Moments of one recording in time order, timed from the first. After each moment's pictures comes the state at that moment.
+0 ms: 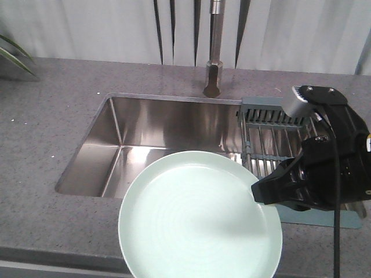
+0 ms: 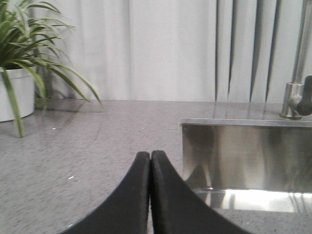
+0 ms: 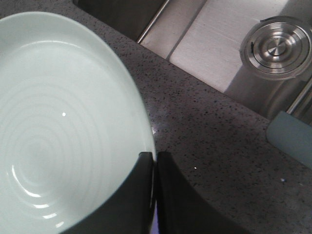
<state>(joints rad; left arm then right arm) 0.01 -0.01 0.03 0.08 0.02 -0.10 0.34 1.13 -1.01 0.53 1.00 -0.23</state>
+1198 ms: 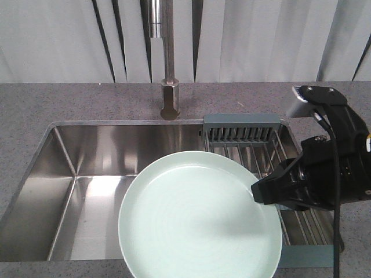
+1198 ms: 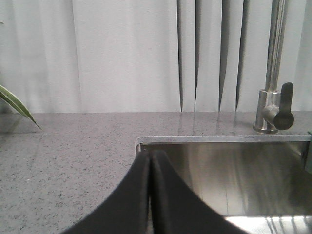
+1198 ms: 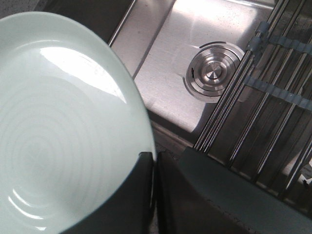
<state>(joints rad) 0.01 -0.01 0.03 0.08 0.02 -0.10 0.34 1.13 -1.01 0.53 1.00 -0.23</state>
